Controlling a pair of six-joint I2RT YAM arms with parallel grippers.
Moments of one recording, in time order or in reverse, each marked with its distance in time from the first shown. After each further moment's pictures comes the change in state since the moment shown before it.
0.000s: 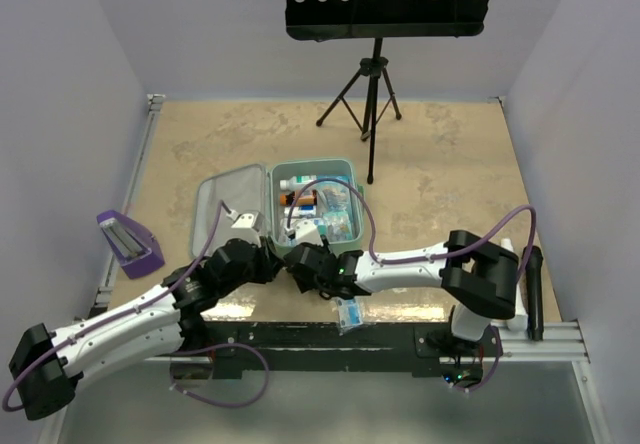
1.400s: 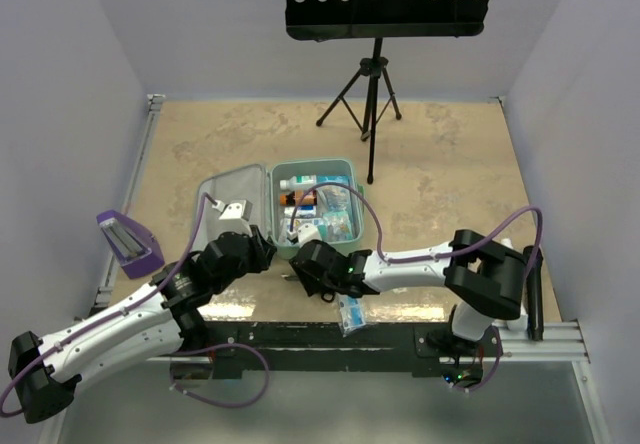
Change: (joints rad) left arm 0.000 -0.043 0.130 -0.140 -0.148 -0.008; right arm -0.042 -0.038 -0.097 0.111 -0.191 -0.080
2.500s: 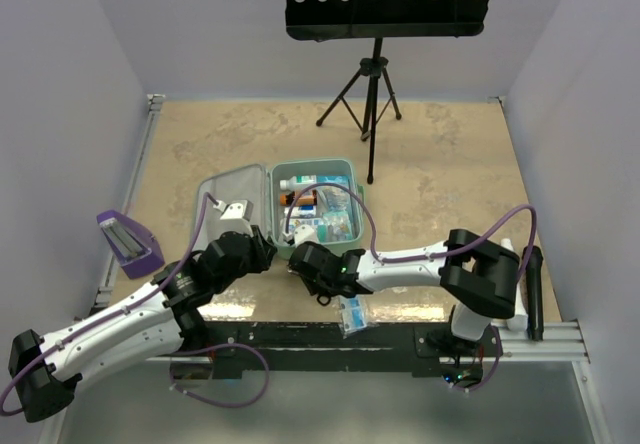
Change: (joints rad) left arm 0.000 0.013 0.000 0.001 0.000 -0.001; right arm 0.021 0.038 0.068 -0.102 0.036 0.019
